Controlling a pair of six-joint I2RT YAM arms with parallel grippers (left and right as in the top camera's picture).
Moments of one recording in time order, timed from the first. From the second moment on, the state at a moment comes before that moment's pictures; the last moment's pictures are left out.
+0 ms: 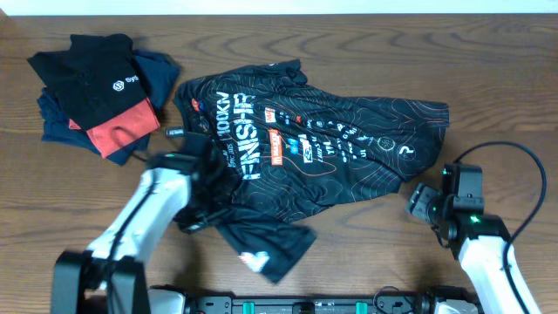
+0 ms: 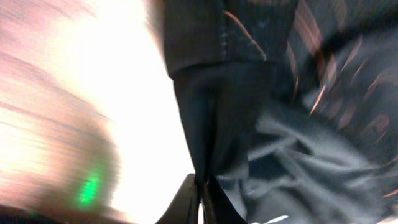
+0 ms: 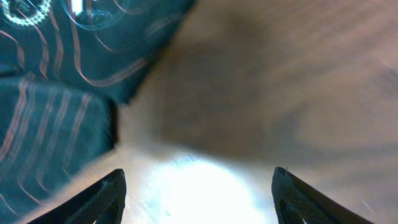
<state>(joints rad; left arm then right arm) -0.16 1.47 0.81 -1.01 0.15 -0.61 -0.05 1.07 0.47 -0.52 0.06 0.40</state>
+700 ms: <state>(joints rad) 0.02 1.39 0.81 -0.92 0.04 -0.61 -0.06 1.35 0.46 -0.02 0.03 0.39</state>
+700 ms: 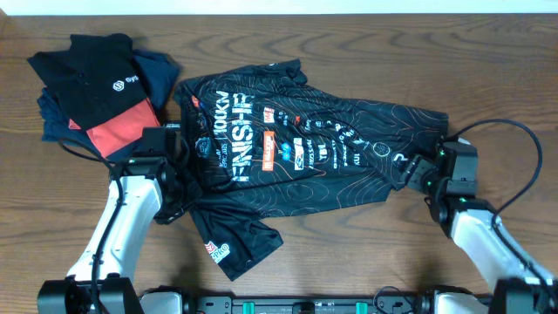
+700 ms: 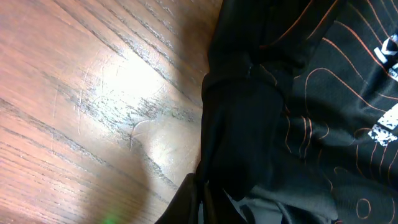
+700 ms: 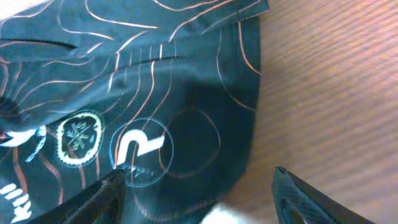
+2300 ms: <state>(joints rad) 0.02 1.39 0.81 -0.86 0.04 -0.61 -0.17 1.63 0.69 0.42 0.07 0.37</state>
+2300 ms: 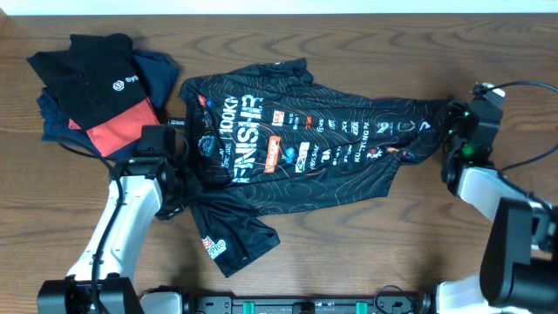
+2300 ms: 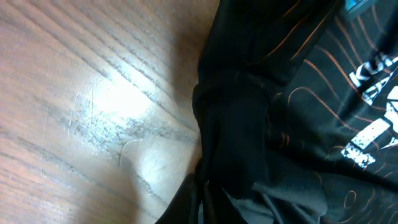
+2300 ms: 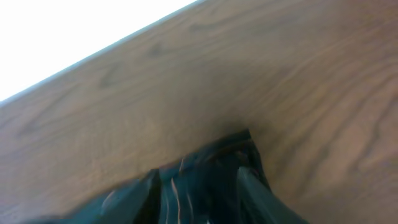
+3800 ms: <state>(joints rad) 0.02 1.39 0.81 -0.86 0.04 -0.61 0.04 1.55 0.66 -0.35 -0.23 0.41</state>
